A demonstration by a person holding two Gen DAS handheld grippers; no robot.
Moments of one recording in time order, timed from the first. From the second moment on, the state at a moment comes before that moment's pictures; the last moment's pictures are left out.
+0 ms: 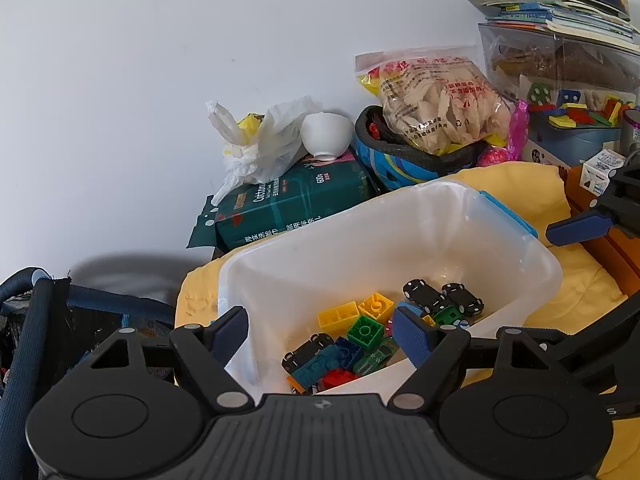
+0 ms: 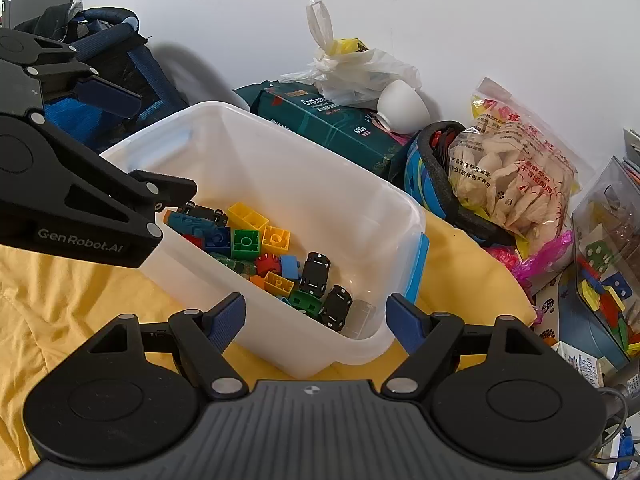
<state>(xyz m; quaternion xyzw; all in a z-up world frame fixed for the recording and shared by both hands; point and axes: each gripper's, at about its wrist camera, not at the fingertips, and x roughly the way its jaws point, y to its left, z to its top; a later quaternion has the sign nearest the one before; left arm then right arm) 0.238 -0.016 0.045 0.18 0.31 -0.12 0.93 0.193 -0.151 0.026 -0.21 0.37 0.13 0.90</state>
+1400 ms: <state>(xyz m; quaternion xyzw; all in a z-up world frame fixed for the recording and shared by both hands) 0.229 0.001 0.045 0.16 0.32 -0.13 0.92 0.182 -0.134 0.025 -0.22 0.37 0.12 0.89</state>
